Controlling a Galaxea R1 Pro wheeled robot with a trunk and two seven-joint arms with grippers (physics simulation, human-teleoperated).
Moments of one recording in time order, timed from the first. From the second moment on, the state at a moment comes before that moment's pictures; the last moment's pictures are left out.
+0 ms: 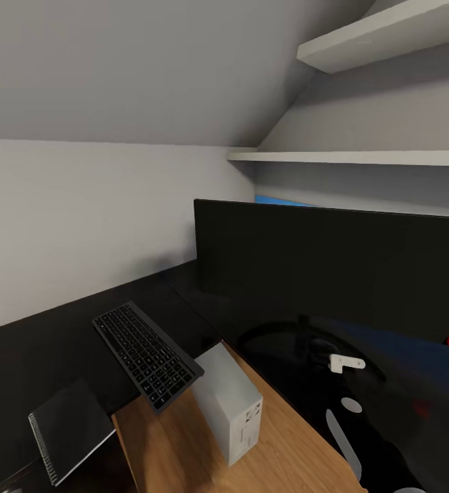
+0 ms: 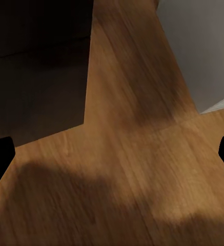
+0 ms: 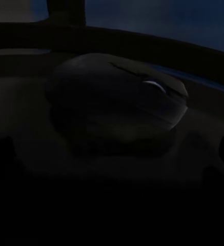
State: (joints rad) left arm -0.25 -0.04 -0.21 -0.03 0.56 -0.56 -0.05; right arm -0.41 -0.08 0.08 -0.92 -0.17 0.02 -0.27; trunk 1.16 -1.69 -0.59
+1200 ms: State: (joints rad) left arm -0.25 -0.04 -0.22 -0.03 0.56 -0.56 -0.05; right arm -0.41 -0.08 0.08 -0.92 -0.17 0.02 -0.27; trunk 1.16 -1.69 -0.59
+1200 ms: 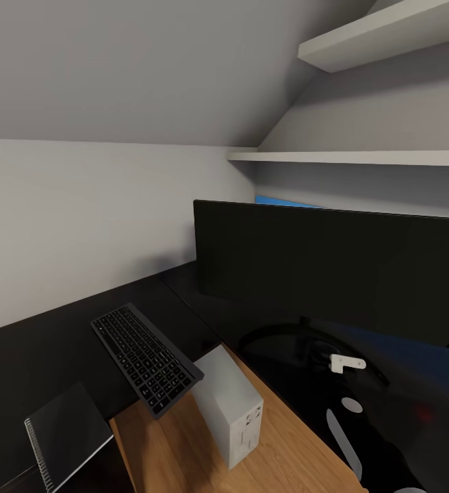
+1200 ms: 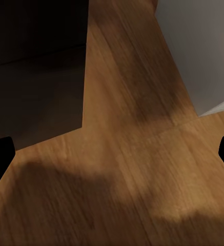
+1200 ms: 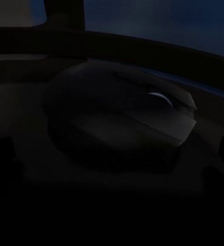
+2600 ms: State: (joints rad) left arm -0.25 -0.04 -0.22 -0.03 0.56 -0.56 -0.05; right arm -0.41 -0.08 0.08 -0.92 -0.17 0.02 -0.27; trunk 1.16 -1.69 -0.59
